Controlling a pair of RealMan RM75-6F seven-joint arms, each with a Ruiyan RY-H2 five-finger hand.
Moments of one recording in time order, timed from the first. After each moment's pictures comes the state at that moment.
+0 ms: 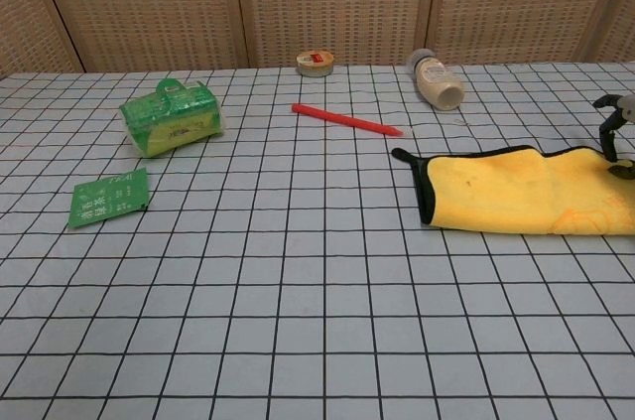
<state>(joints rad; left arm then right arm) -0.09 -0.97 -0.04 -1.77 1.32 1.35 -0.02 0.64 -1.61 0.21 -0.86 -1.01 0.79 -0.20</state>
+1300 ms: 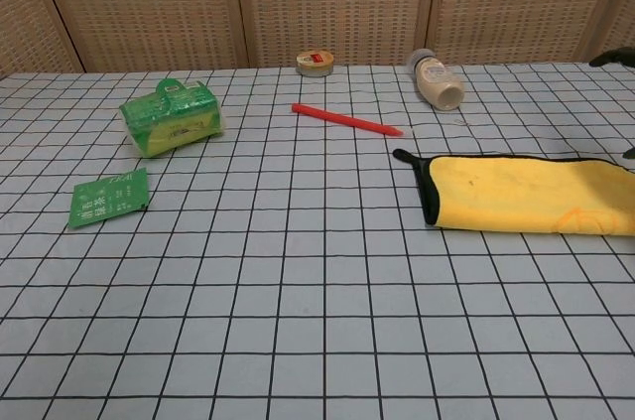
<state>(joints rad) -0.08 -0.96 -0.04 -1.78 1.36 1.38 -0.04 0.56 -1.40 0.24 -1.19 -1.12 0.94 -0.09</state>
